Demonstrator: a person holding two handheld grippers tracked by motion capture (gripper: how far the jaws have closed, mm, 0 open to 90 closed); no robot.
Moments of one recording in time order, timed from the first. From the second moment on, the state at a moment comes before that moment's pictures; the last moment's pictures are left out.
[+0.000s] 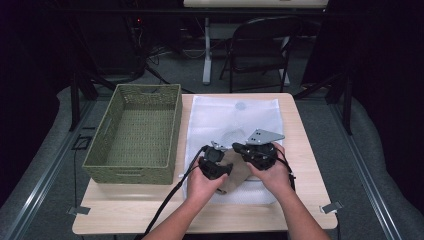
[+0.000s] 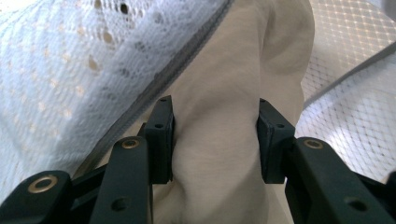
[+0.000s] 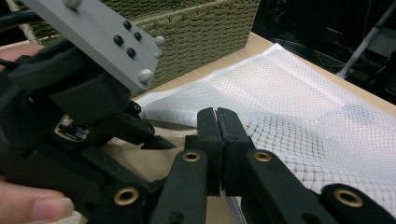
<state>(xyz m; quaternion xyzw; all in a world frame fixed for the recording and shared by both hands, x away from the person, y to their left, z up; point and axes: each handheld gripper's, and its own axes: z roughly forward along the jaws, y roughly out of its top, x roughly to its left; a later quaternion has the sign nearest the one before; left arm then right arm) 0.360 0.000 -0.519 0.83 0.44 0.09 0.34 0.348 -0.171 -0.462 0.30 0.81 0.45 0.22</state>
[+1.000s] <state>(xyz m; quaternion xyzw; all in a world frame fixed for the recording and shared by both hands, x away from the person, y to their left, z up) 0.369 -0.001 -0.531 0.82 0.44 0.11 0.35 0.352 -0.173 -0.468 0.31 0.81 0.45 0.21</state>
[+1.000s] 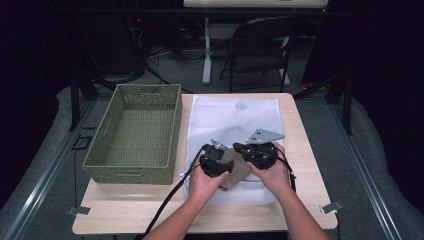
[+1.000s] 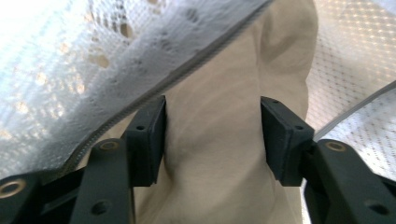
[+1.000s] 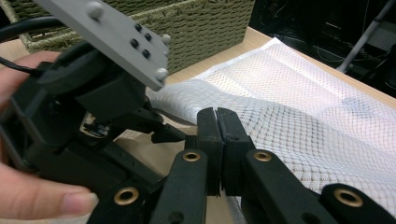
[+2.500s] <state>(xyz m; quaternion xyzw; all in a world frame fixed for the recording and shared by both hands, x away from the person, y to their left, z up) 0.339 0.019 -0.539 0.83 0.43 0.13 0.35 0.351 -0.170 -0.469 0.30 0.81 0.45 0.21</state>
